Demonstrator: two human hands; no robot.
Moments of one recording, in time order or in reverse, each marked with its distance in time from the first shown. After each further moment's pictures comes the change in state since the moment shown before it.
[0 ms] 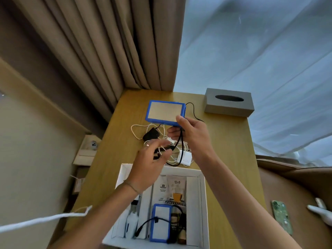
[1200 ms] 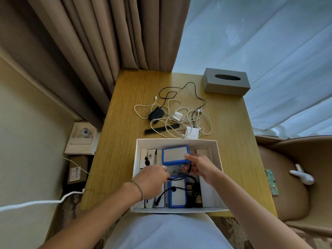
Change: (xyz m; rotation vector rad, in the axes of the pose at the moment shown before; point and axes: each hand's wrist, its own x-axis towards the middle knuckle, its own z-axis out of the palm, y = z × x) left_hand -0.088 -0.103 -0.028 0.792 -0.754 0.202; right_hand -0.088 0.158 -0.016 -0.245 0.097 0.638
